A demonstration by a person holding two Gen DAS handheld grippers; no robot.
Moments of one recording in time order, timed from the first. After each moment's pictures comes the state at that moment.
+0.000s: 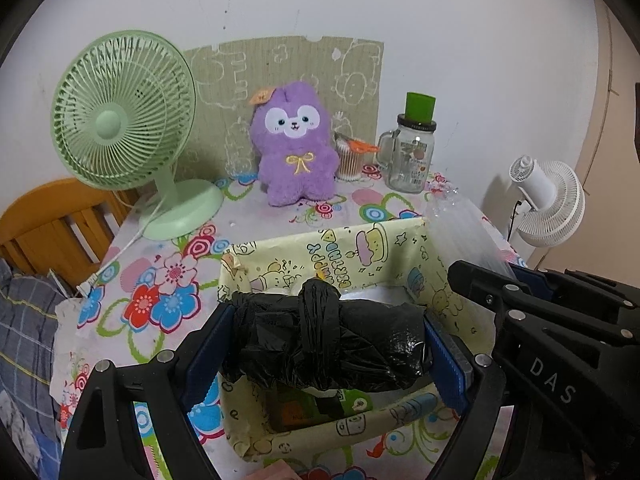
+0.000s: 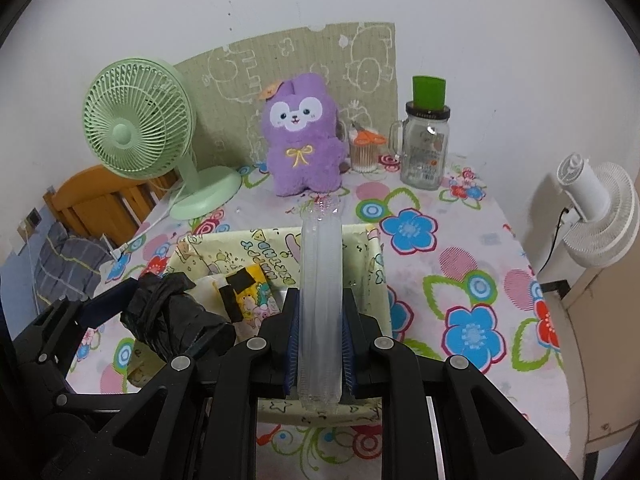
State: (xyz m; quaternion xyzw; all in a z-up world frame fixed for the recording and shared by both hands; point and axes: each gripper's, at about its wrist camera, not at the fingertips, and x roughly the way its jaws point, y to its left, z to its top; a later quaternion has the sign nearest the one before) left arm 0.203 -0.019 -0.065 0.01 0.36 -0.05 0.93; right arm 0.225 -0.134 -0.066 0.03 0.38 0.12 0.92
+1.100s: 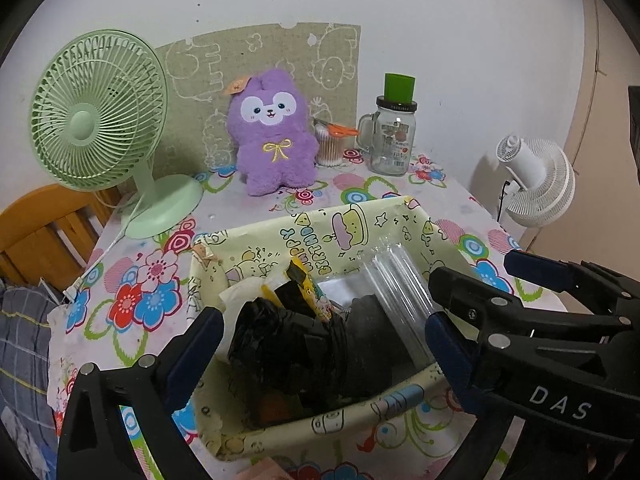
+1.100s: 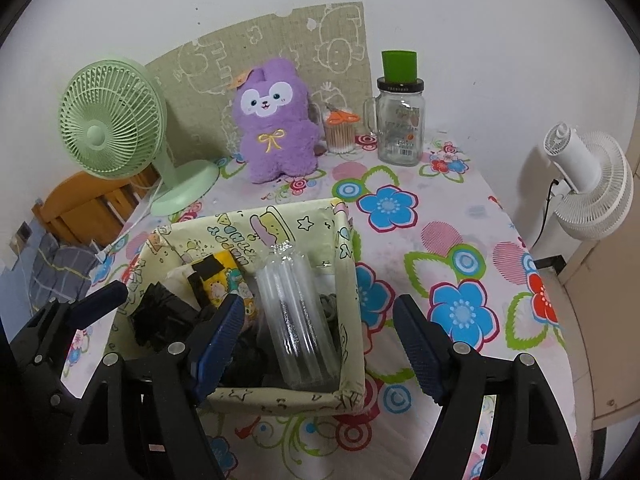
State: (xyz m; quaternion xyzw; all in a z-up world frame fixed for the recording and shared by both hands) left arm 0.209 -0.032 -0.077 0.03 0.38 -0.08 0.92; right arm 0.223 -0.155 -0.081 0.05 0.40 0.09 0.91
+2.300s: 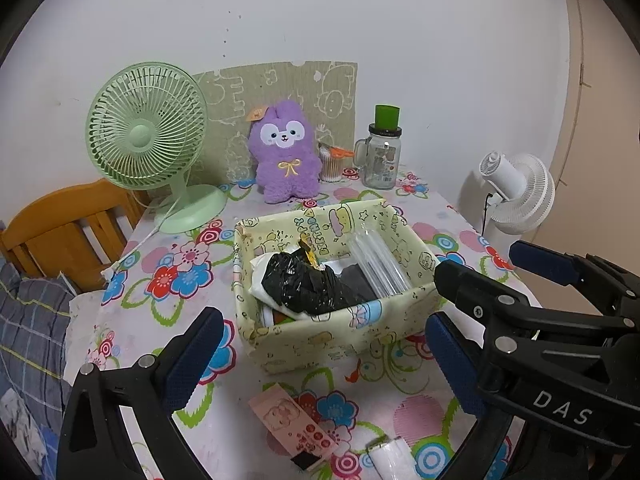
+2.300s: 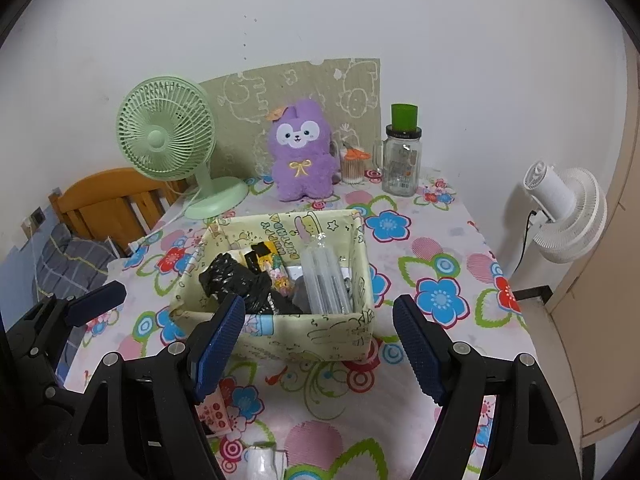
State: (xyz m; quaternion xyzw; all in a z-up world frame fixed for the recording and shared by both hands) left arm 0.114 -0.022 -0.041 0.02 0.34 -0.07 0.94; right arm 0.123 -0.143 -0.037 0.02 0.33 0.10 0.94
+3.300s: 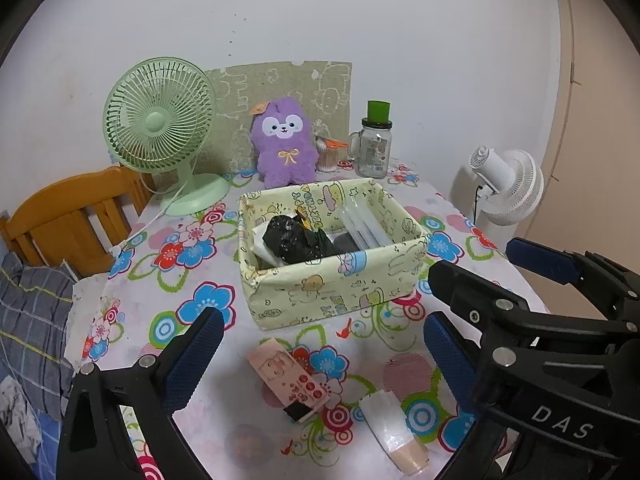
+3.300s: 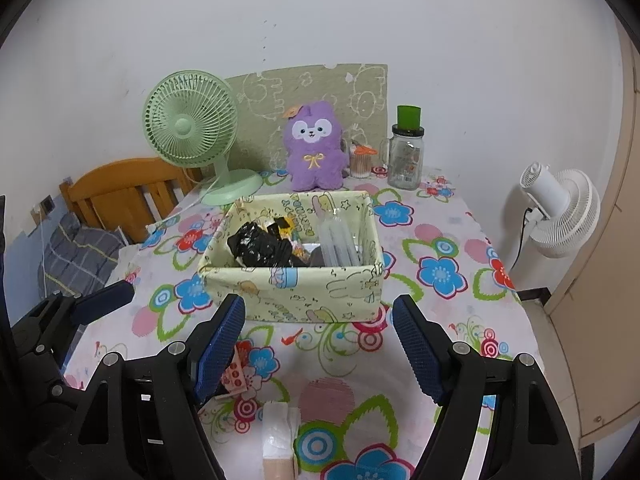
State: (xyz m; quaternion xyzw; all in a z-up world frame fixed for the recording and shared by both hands) left arm 0.061 -0.021 -0.047 0.02 0.33 -0.07 0.94; right arm 0.066 -0.134 -0.042 0.01 0.32 0.11 0.94
